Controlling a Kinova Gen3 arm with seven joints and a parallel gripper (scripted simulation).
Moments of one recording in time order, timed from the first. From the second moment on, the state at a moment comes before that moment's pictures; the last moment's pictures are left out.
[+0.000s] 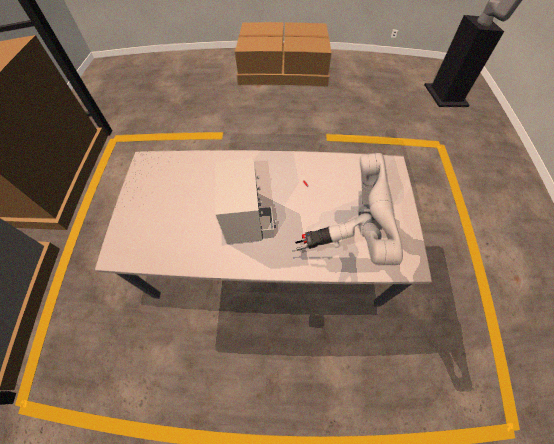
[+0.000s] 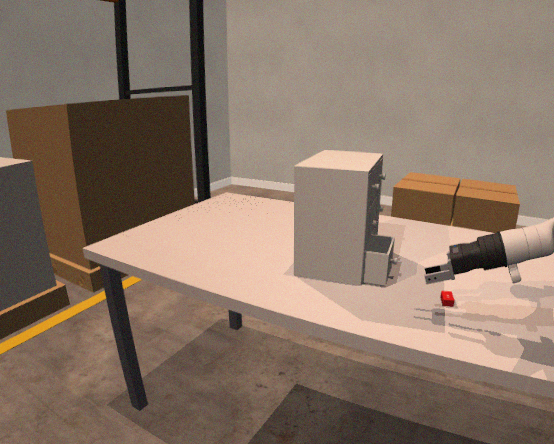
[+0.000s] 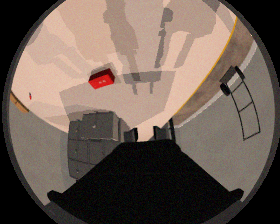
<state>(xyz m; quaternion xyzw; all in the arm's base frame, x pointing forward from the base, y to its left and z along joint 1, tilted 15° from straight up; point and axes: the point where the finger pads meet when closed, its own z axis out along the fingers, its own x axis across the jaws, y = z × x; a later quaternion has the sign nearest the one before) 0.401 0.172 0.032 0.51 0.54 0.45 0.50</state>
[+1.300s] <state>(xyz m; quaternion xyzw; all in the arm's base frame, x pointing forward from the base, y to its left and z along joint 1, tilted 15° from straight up) 0.388 0.224 0.045 0.51 0.53 0.46 0.50</state>
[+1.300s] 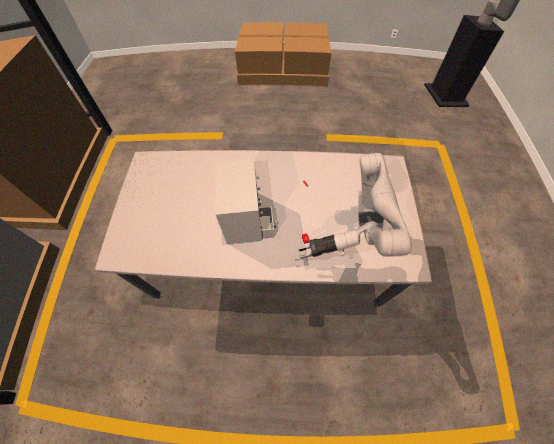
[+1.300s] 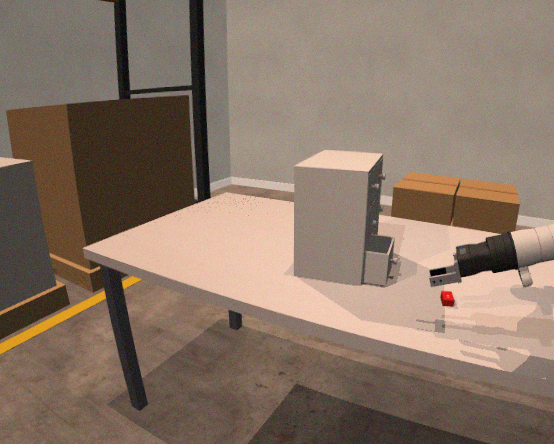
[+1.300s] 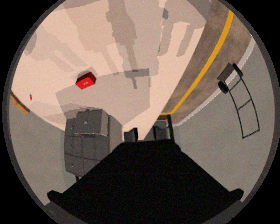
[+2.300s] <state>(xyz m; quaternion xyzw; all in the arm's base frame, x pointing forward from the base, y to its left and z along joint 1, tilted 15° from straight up) 0.384 0.240 0.048 0.51 0.53 0.46 0.50</state>
